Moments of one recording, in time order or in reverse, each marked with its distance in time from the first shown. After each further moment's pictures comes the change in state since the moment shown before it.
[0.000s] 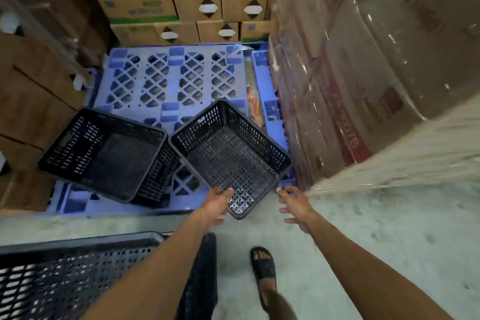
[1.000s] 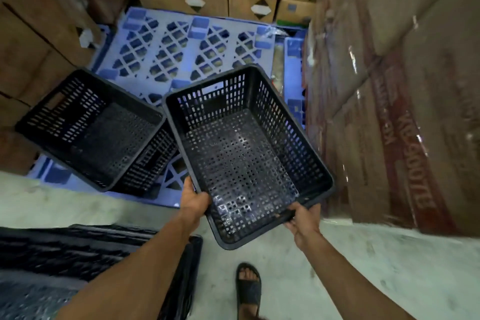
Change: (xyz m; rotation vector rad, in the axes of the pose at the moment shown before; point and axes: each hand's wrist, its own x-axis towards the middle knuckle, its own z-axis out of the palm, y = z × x) left_hand 0.168 -0.014 -0.012 -0.203 0.387 0.139; right_hand 0.146 -0.002 0.013 0.459 0.193 0.029
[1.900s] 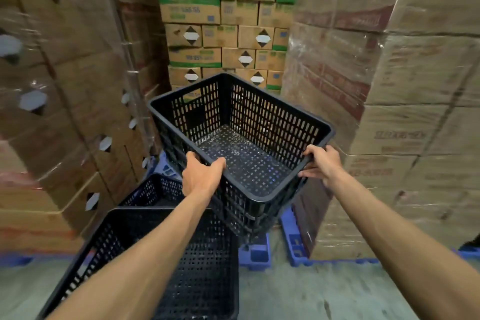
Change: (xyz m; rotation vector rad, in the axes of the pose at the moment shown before) left_hand -0.474 0.051 -0.340 0.034 0.286 0.647; right_hand -0.574 -0.065 -0.079 -0.079 -0.129 -0.766
